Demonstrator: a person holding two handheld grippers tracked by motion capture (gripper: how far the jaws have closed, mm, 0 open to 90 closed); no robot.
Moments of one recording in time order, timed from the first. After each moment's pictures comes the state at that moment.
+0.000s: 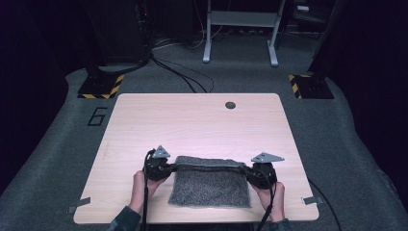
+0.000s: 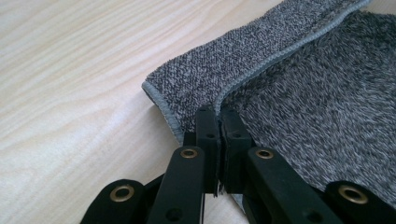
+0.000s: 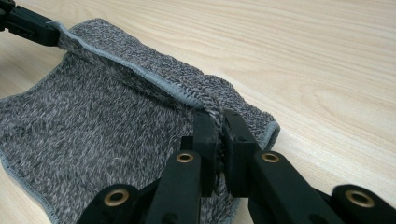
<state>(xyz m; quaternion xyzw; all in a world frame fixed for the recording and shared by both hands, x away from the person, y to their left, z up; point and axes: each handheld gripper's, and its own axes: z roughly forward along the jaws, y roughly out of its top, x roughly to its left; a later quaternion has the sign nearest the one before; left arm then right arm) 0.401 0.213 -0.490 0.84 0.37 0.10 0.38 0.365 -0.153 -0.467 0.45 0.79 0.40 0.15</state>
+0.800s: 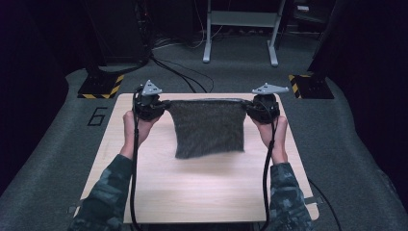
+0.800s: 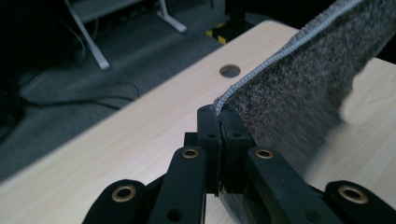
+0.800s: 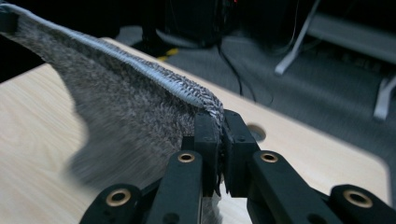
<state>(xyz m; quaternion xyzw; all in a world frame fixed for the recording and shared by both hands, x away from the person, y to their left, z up) 0.474 0.223 -0.311 0.80 0.33 0.27 0.42 0.468 -0.140 -0.305 0.39 0.76 0.44 0.28</state>
